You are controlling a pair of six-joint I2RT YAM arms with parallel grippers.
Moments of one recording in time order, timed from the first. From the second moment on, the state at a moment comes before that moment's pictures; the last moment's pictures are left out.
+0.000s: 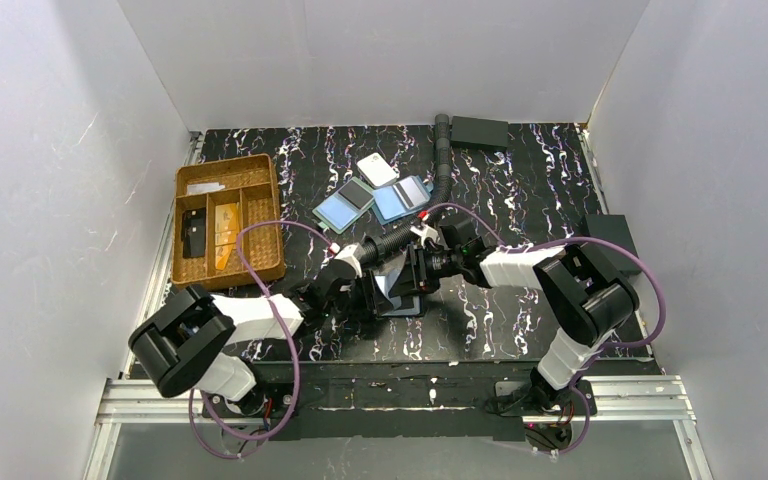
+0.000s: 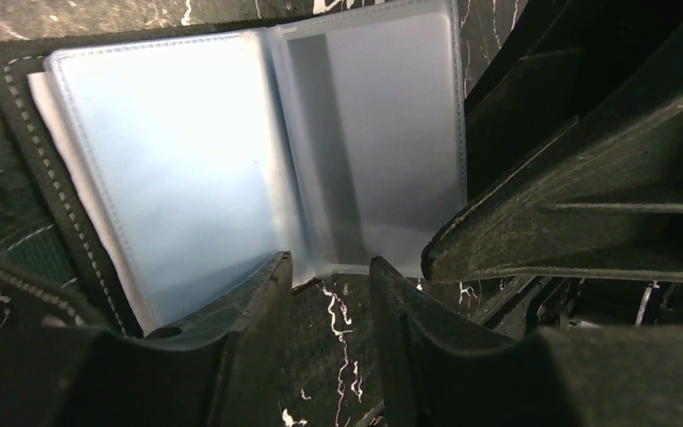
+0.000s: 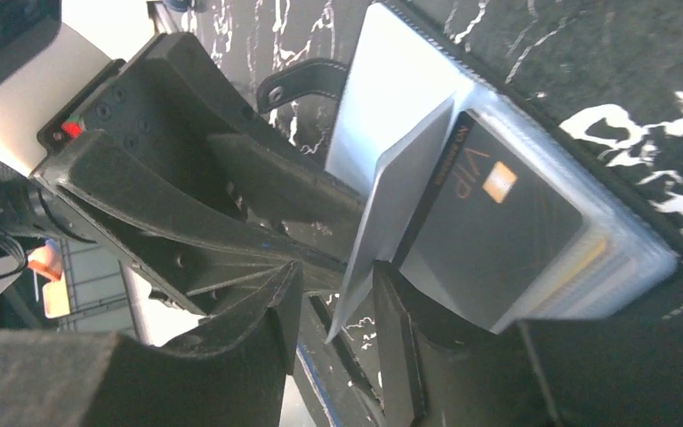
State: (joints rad) left arm -0.82 1.44 0.45 0.31 0.08 -0.87; right arm 0.62 1.70 0.74 0.21 -0.80 0.68
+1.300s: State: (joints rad) left arm -0.75 0.95 0.35 -0.01 0.09 -0.86; right arm 0.55 1.79 1.12 -0.38 -1.04 -0.17
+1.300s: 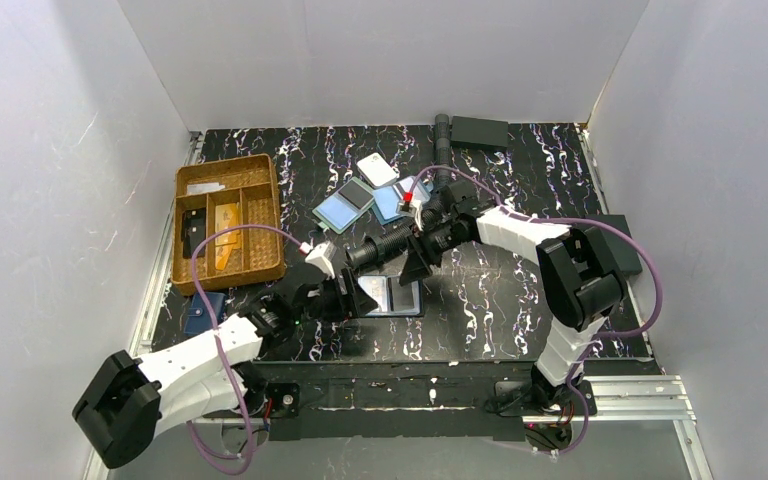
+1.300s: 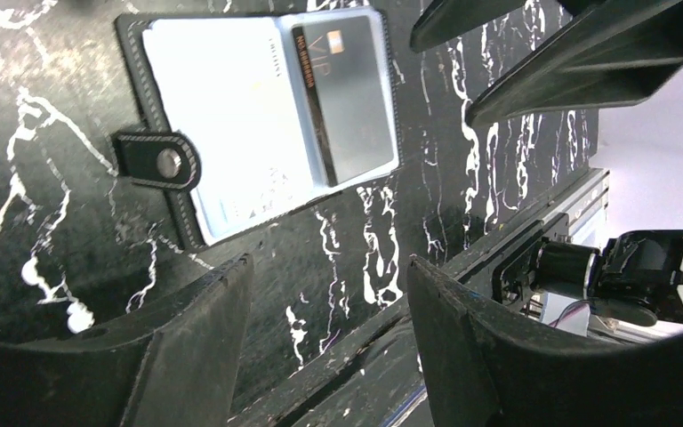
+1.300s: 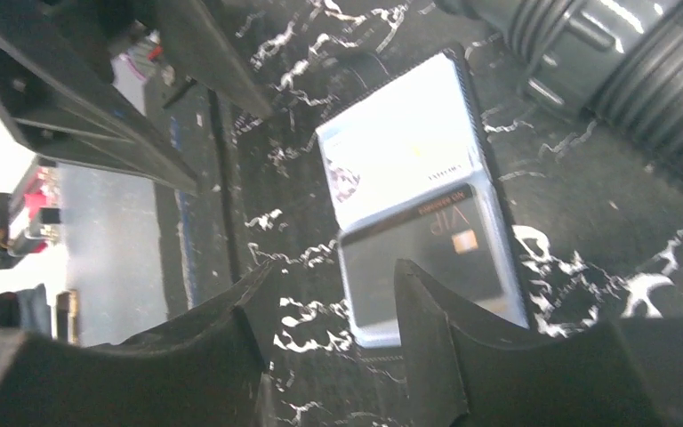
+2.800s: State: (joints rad) left arm -0.73 0.77 0.29 -0.10 0.13 -0.85; right arm 0.58 1.87 1.17 -0.45 -0.70 -0.40
